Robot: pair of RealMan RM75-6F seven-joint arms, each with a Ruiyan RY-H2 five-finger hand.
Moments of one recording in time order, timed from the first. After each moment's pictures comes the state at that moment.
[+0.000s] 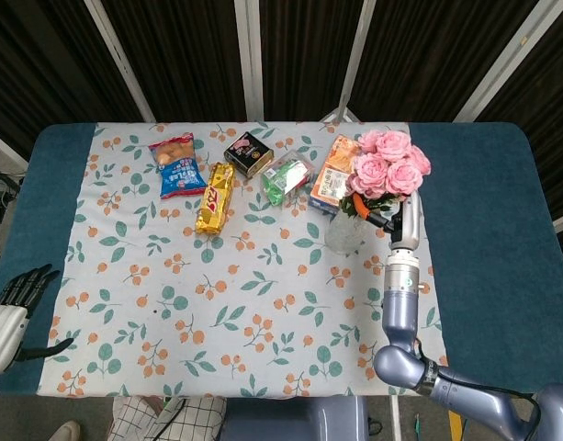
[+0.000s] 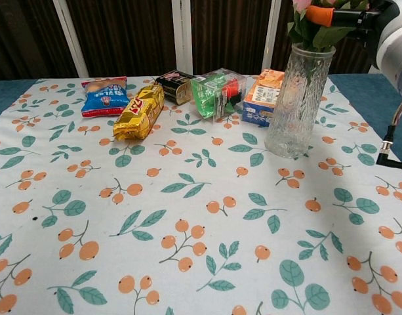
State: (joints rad) left arm -0.09 -1.07 0.05 -1.63 1.60 1.45 -0.16; right arm 0.62 -1.74 0.64 -1.56 -0.89 1.31 0.31
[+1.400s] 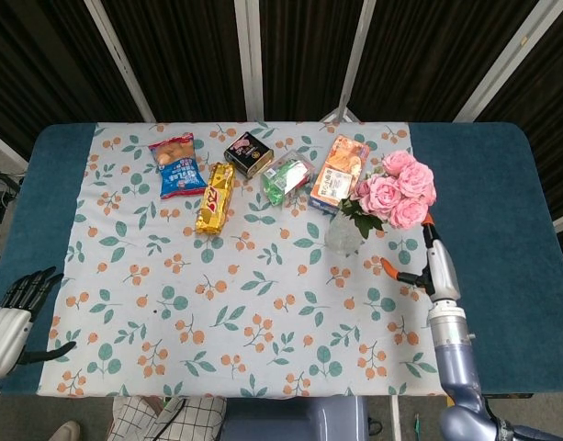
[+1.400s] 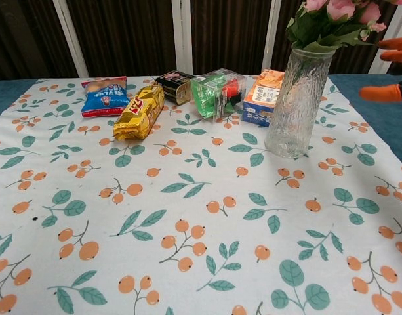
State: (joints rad) left arm -0.08 -1.07 0.06 -1.63 1.62 1.46 -0.14; right arm 0.37 -1.38 0.36 -1.87 -0.96 1.25 0.12
